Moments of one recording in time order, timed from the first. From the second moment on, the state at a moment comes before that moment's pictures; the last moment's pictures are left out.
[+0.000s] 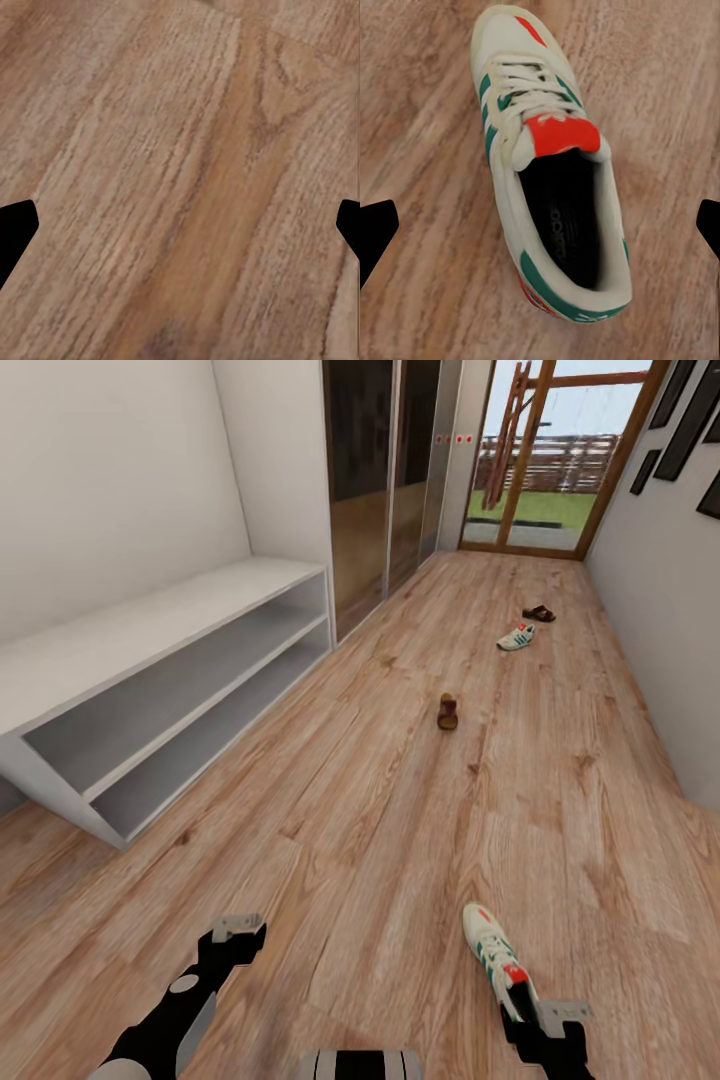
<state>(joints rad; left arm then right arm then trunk) -0.50 0.03 0.04 -0.49 0.03 -0.11 -0.05 -0.16 -0.09 -0.08 -0.74 0.06 -0.17 0.00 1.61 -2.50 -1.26</state>
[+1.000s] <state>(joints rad) -0.50 0.02 0.04 -0.50 0.03 -0.11 -0.05 -0.16 -0.09 -0.09 -0.74 0.07 -0.17 0.01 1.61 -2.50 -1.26</state>
